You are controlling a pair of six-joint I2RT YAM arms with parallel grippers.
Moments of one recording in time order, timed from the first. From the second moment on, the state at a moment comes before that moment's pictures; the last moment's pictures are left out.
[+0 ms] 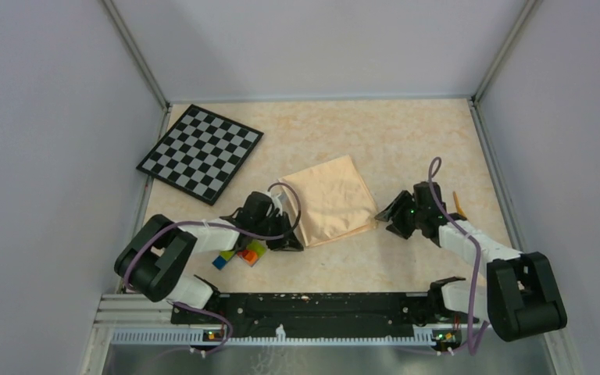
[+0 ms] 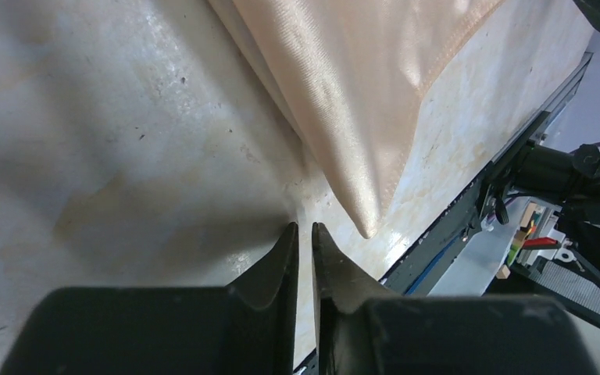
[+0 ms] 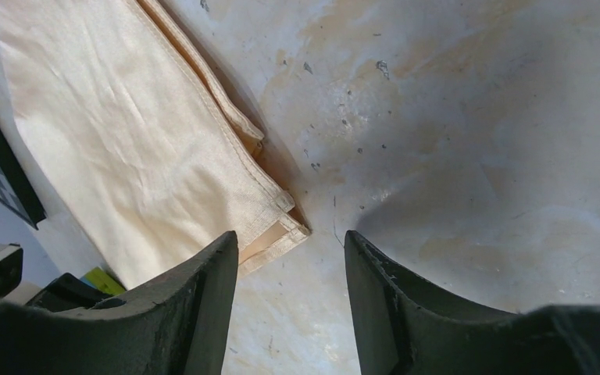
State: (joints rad) left arm -0.58 1.46 0.46 0.14 0.53 -0.76; right arm 0.21 1.17 0.43 -0.14 -0.20 0.93
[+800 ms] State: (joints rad) left arm -0.61 1.37 0.44 0.15 0.50 -0.91; right arm 0.23 1.21 0.44 -0.14 -0.20 0.92
